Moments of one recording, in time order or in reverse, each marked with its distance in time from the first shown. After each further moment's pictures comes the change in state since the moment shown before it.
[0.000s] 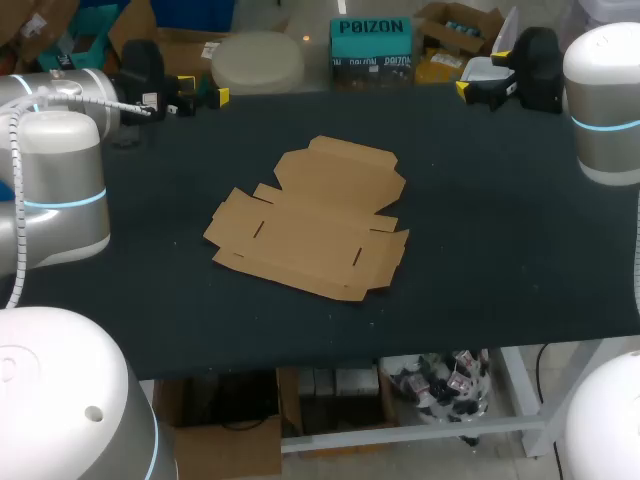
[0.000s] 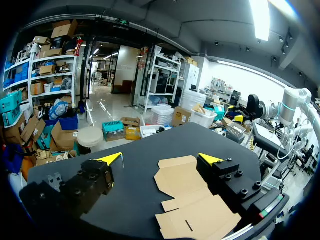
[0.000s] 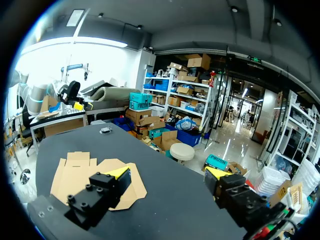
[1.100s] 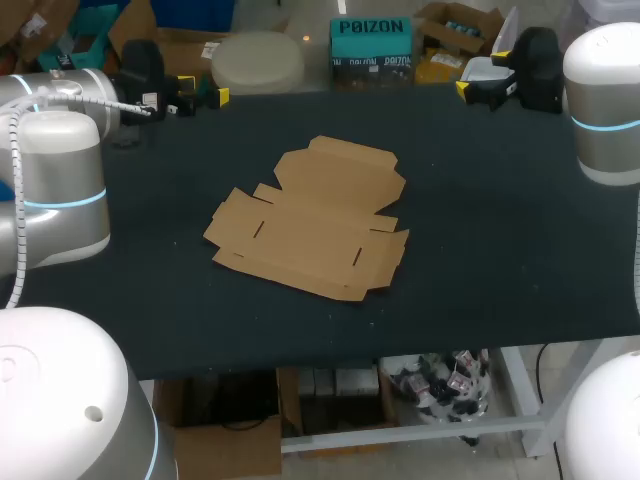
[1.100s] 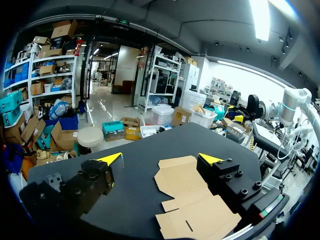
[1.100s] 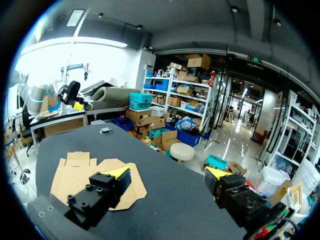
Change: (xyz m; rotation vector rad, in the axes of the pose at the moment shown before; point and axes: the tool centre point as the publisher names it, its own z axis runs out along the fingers) left arm 0.001 0.000 0.000 0.001 0.002 0.000; right arm 0.000 0.000 0.000 0.000 0.000 0.000
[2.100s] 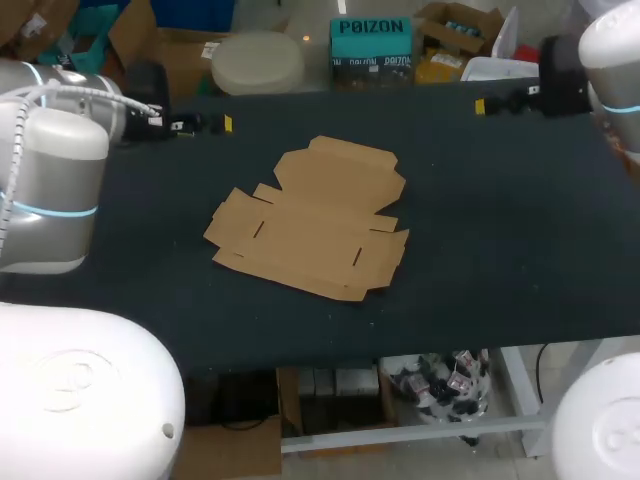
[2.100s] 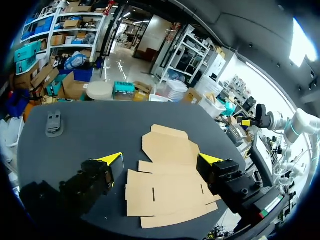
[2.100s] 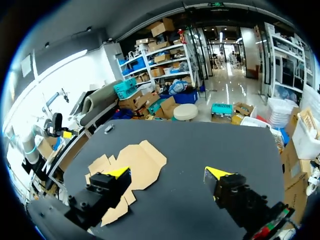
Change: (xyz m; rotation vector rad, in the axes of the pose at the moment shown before) left arm 0.050 0.053 -0.041 -0.255 -0.099 -0.338; right arm 0.021 -0.052 -0.049 0.289 0.041 0.483
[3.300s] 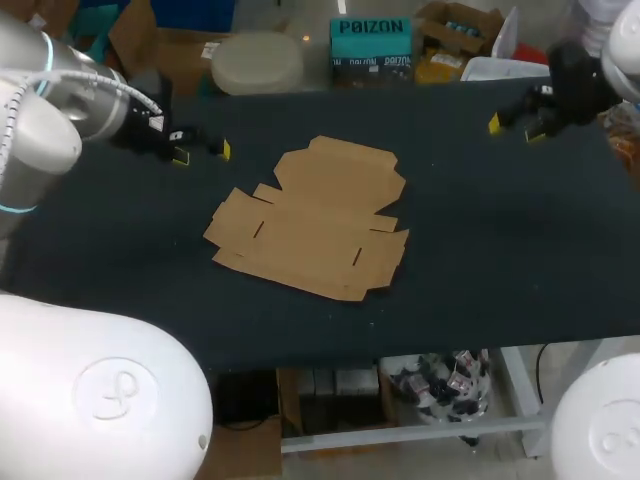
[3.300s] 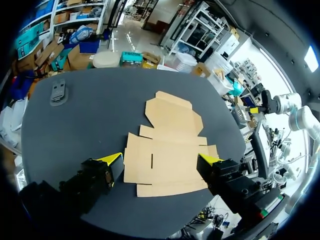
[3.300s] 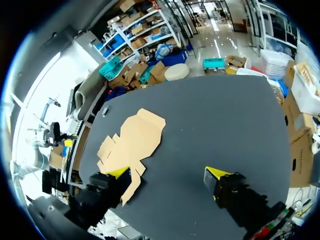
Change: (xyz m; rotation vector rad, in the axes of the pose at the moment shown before) left arm 0.002 0.047 -0.018 -0.271 -0.046 -0.067; right arm -0.001 -0.048 -0.028 0.336 0.008 0.263
